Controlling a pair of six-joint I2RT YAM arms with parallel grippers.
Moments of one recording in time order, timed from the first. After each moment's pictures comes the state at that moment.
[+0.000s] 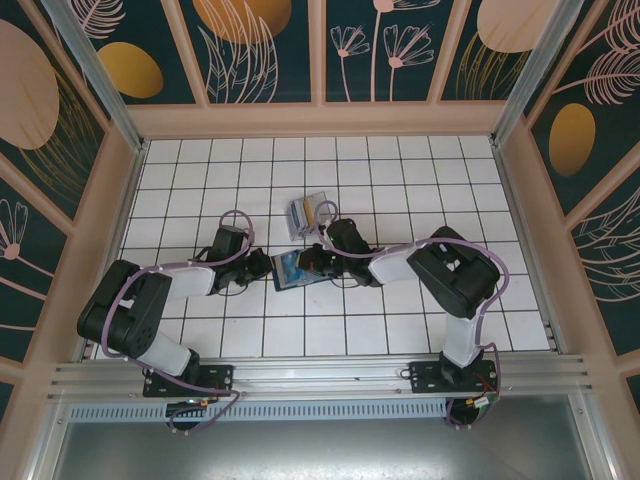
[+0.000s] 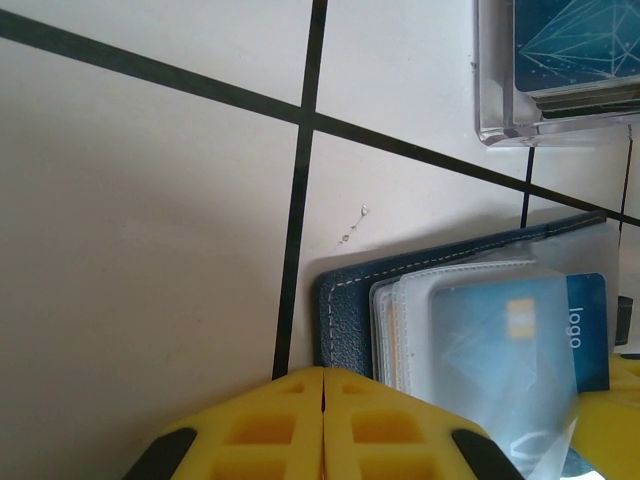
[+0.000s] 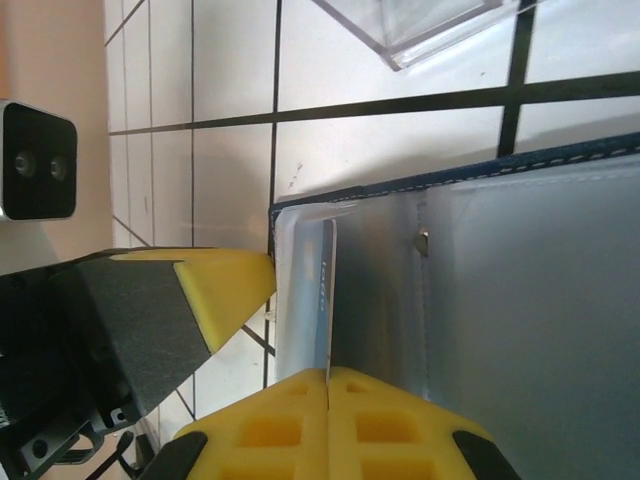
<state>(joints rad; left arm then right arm) -0.37 1.54 0.51 0.13 0.33 -0.76 0.79 1.88 0.81 0.44 -0.44 1.00</state>
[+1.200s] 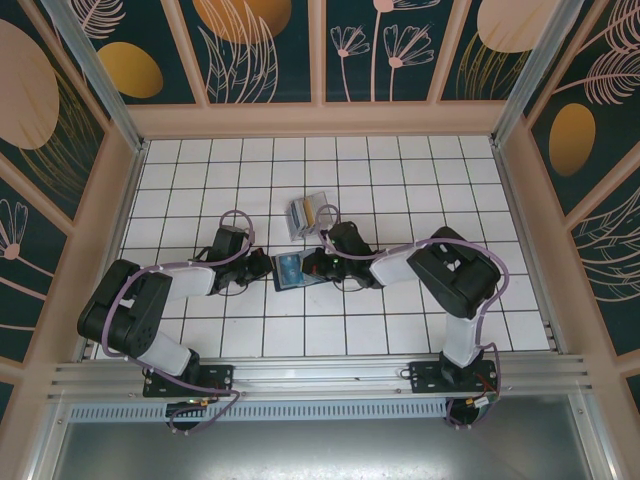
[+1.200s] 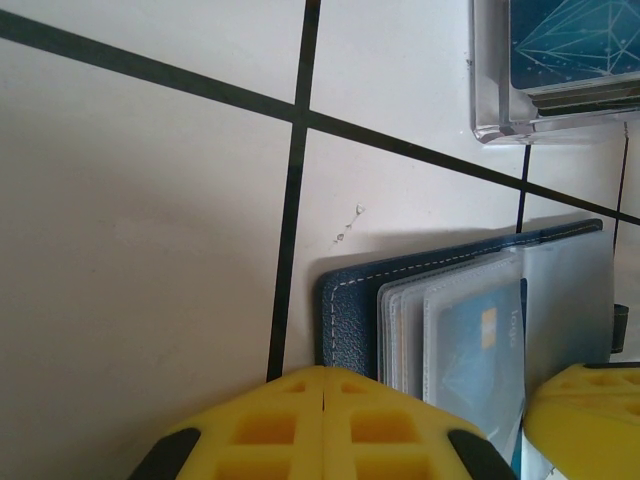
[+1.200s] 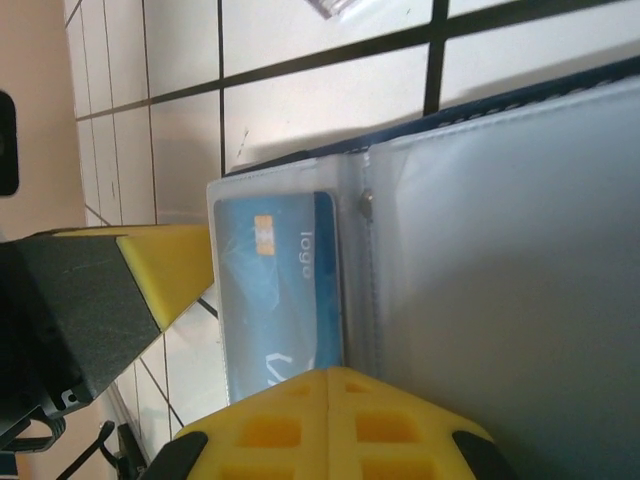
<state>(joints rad) -0.37 1.54 0.51 0.13 0.34 -0.76 0.78 1.88 0.79 0.41 -0.44 0.99</state>
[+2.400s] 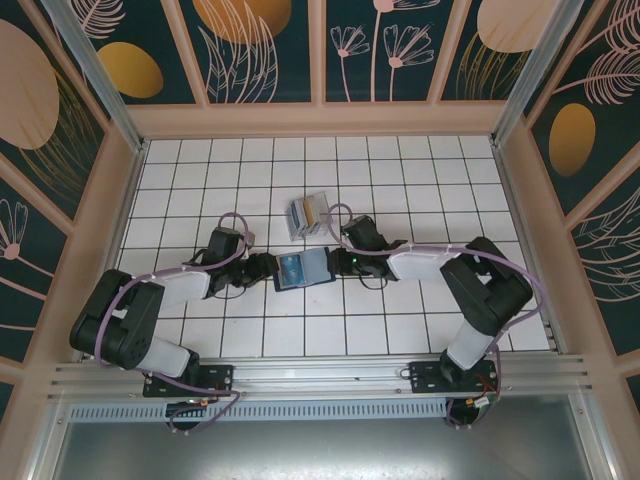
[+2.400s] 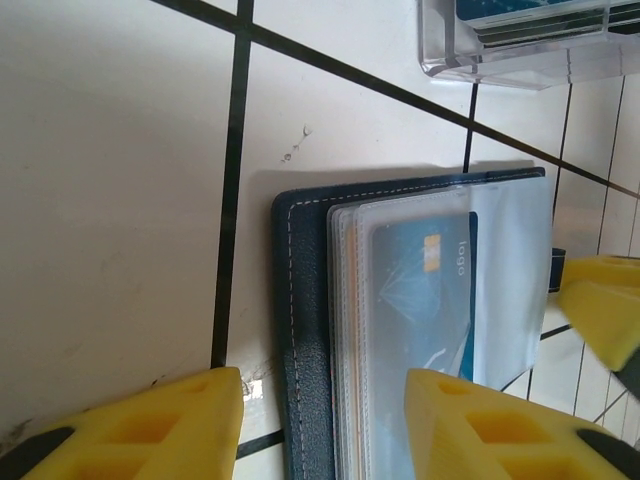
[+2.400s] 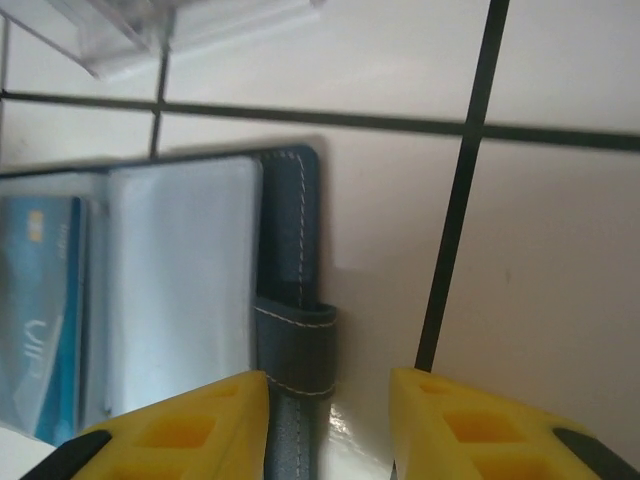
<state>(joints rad) -0.35 1.47 0.48 0.10 0.46 -0.77 0.71 1.69 0.79 -0.04 -0.18 0.60</state>
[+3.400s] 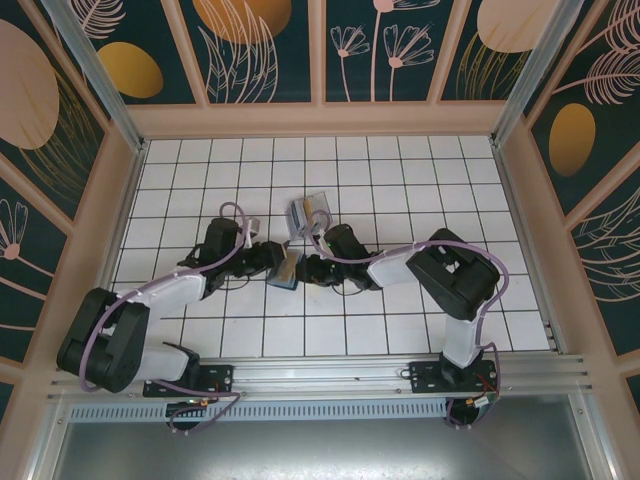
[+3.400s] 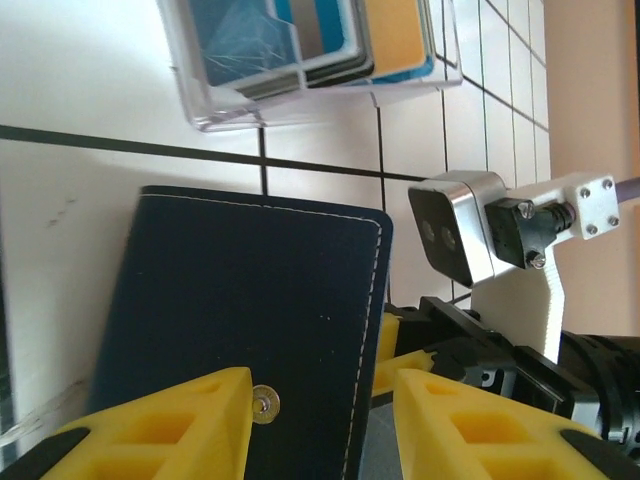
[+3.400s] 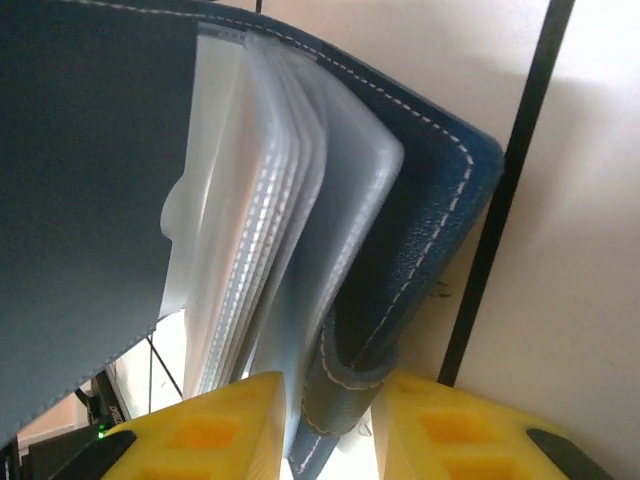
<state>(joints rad) -0.40 1.37 0.54 0.12 0.52 -0.78 0.81 1.87 0.80 0.36 -0.49 0.88</state>
